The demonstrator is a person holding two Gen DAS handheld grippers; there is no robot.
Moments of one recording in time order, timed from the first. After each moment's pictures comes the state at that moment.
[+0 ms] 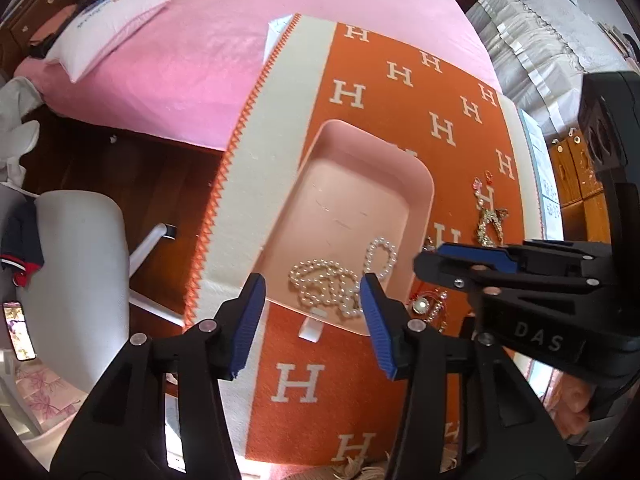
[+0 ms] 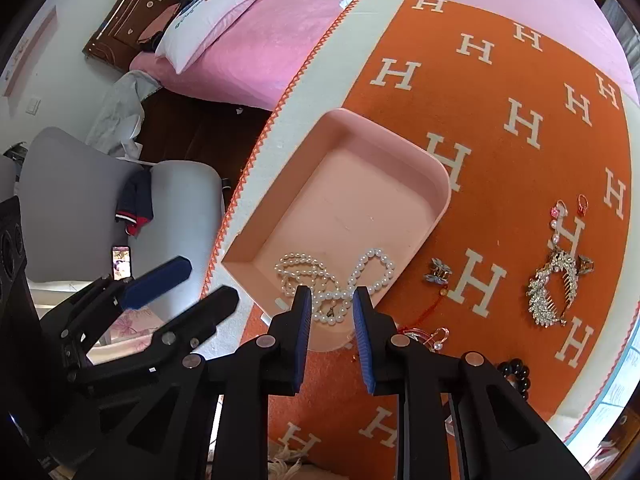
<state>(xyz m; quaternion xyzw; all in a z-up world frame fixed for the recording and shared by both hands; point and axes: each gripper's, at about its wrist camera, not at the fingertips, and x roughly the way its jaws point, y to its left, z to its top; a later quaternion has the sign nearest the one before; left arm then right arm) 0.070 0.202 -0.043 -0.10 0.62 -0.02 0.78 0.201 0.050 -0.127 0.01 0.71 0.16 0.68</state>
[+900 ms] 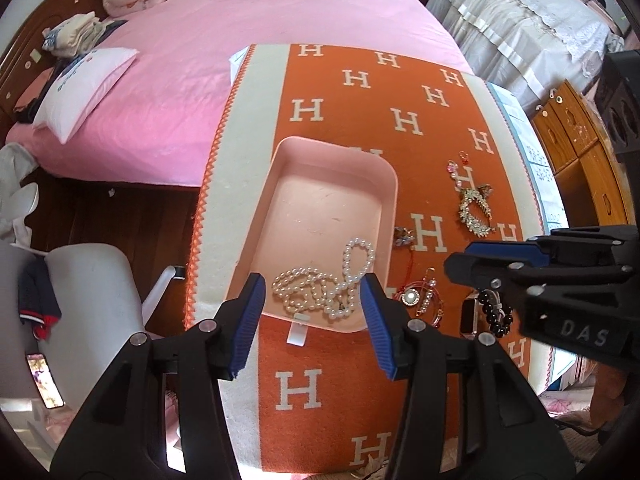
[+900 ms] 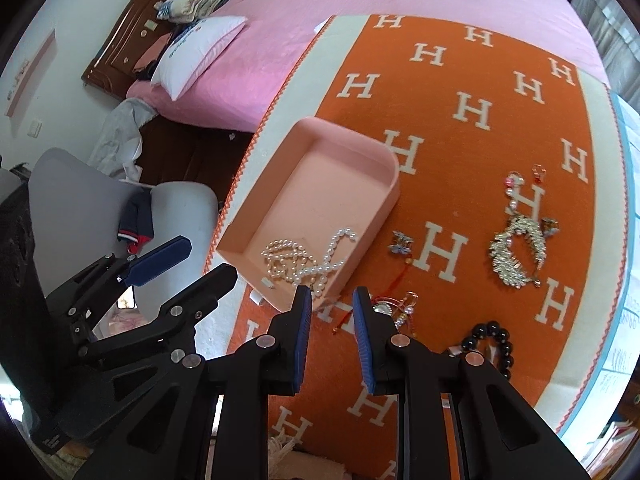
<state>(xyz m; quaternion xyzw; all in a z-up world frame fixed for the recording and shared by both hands) 0.054 0.161 -0.020 -0.02 0.58 -0.07 0.81 0.160 0.003 -0.084 0.04 0.68 0.14 0.72</state>
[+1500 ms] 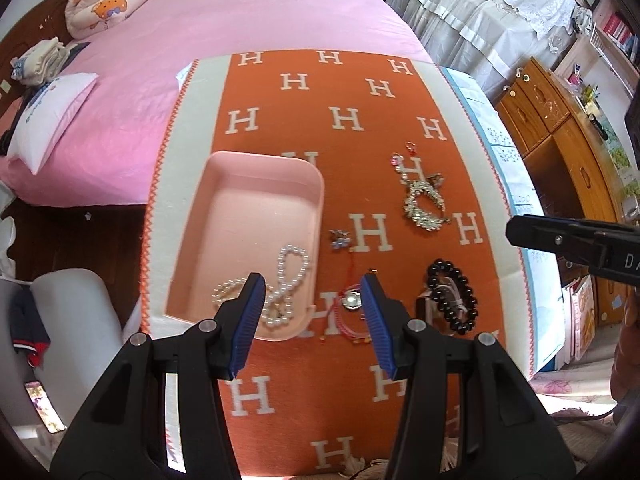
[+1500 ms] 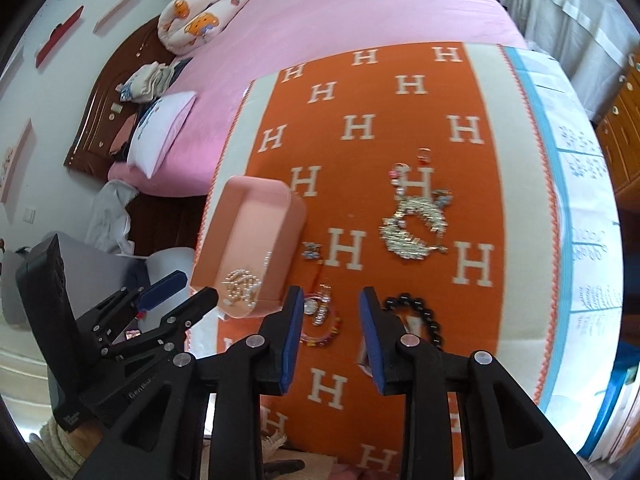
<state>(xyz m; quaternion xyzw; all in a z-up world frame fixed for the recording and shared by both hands) 0.051 0.102 -0.011 0.00 0.58 -0.13 0.80 0.120 -0.129 -0.034 0.13 0.63 0.05 0.76</state>
